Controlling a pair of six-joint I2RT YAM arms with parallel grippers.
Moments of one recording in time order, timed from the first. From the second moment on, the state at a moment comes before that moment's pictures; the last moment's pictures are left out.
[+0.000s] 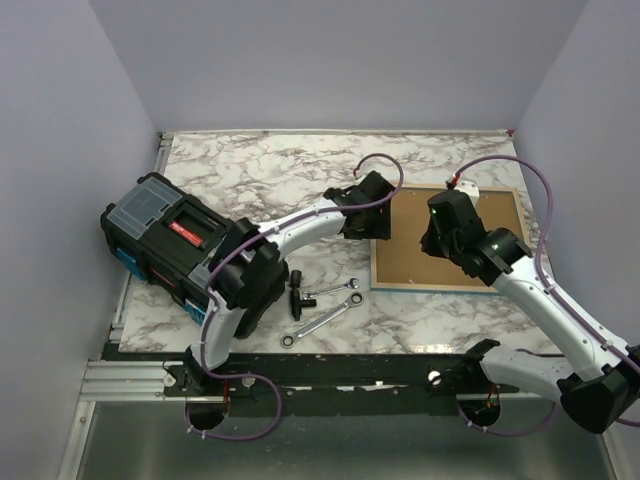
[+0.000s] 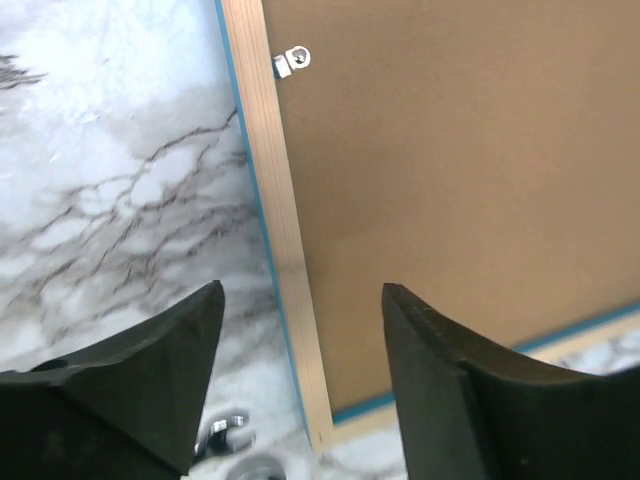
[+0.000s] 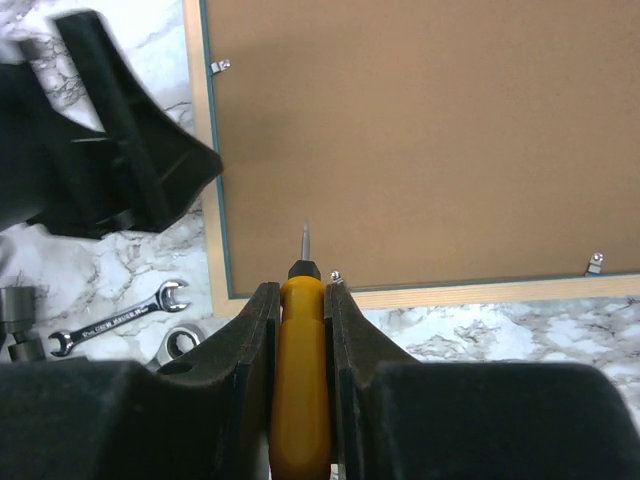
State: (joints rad) left arm -0.83 2.16 1.75 -0.55 -0.07 -0.72; right arm 0.57 1.06 1.06 -0.82 0.43 0.58
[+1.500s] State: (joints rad) left arm -0.81 1.16 0.95 -0.19 0.39 -0.70; right arm 0.35 1.85 1.39 -0.44 0.04 0.39
